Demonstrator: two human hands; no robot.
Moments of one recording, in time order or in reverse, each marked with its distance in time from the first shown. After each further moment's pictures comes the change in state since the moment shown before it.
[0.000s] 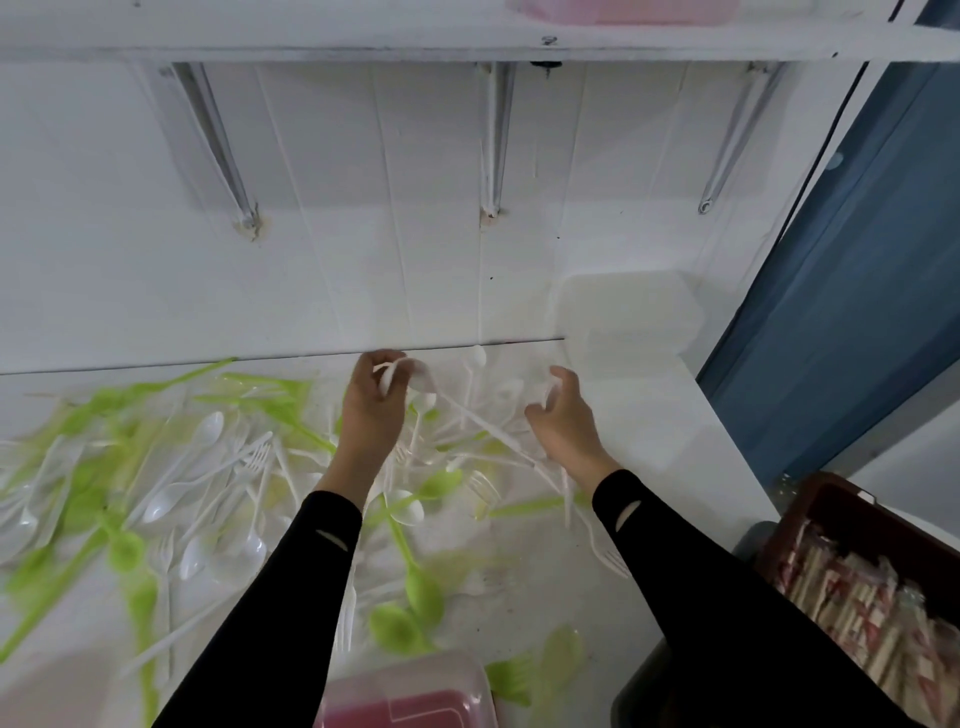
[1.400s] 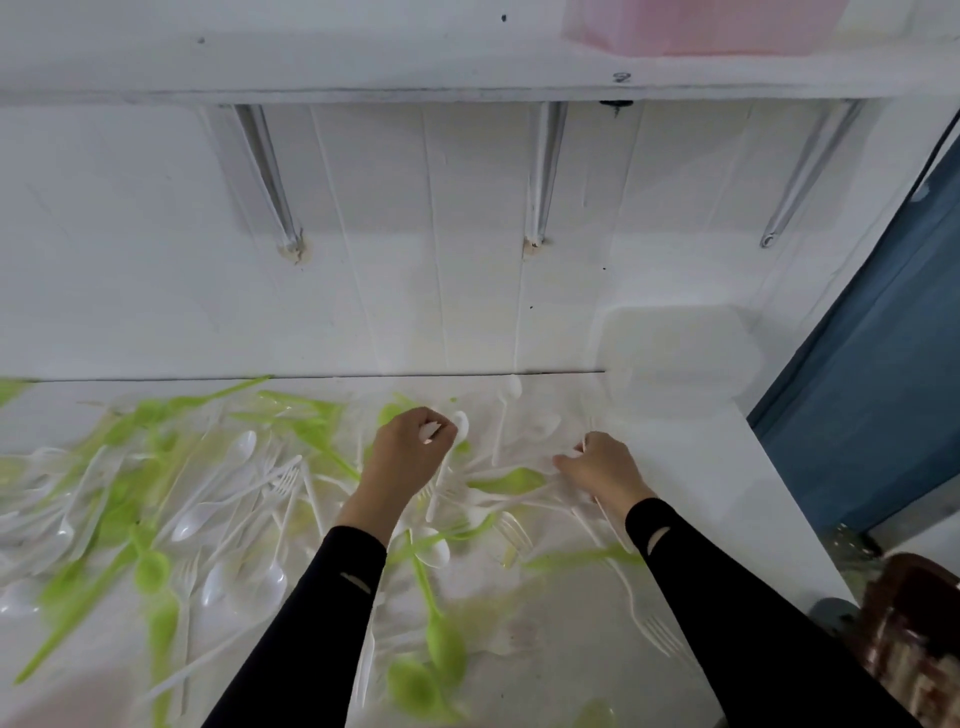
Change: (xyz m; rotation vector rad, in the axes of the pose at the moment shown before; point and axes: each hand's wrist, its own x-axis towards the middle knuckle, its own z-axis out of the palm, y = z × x) left_hand 0.008 -0.011 -0.005 0.467 -0.156 -0.108; right_hand 0.046 0.023 0.008 -0.385 -0.136 0.112
